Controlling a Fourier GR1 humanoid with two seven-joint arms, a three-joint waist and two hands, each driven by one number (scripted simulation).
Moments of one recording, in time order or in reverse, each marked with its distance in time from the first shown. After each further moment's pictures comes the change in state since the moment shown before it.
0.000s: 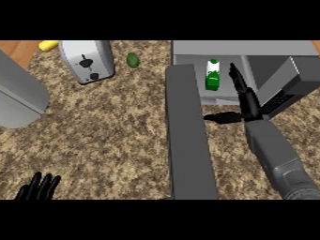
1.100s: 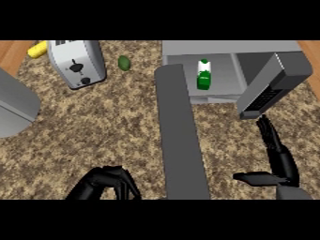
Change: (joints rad) left arm -0.385 -0.020 -0.240 0.213 -0.216 0.132 0.267; right arm 0.675 0.034 0.133 -0.704 -0.115 0.289 0.038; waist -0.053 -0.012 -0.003
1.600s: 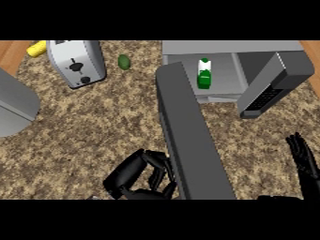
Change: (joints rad) left arm -0.314 -0.001 -0.119 0.373 -0.079 0.011 0.045; right arm 0.246 -0.040 -0.019 -0.319 -0.065 0.054 0.062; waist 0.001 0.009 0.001
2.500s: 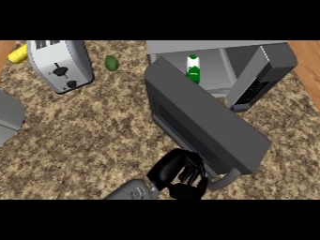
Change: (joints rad) left arm -0.405 0.007 -0.452 0.515 0.377 0.467 -0.134; right arm 0.104 -0.102 -0.023 -0.350 -0.204 0.133 0.112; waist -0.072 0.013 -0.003
